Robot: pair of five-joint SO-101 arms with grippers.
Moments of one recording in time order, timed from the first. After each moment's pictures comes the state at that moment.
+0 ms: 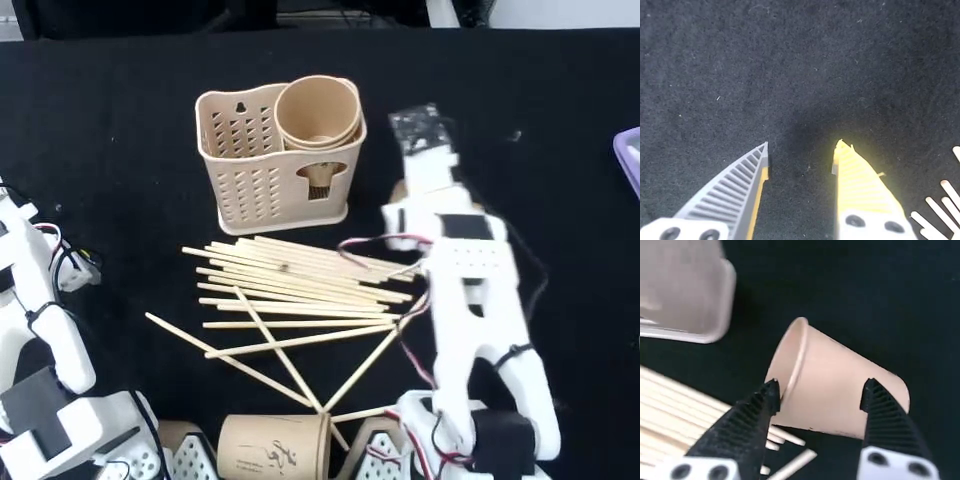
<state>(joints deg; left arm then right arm) -40.4 -11.3 34.2 64.2 1.9 4.7 -22.7 44.1 44.3 18.2</state>
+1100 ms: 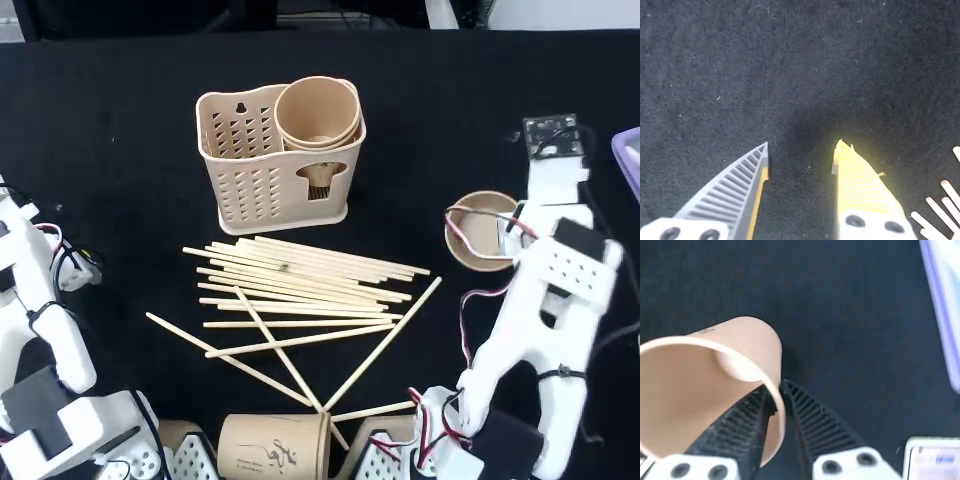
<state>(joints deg) -40.4 -11.3 34.2 64.2 2.0 29.9 -22.6 32.4 59.4 27.1</state>
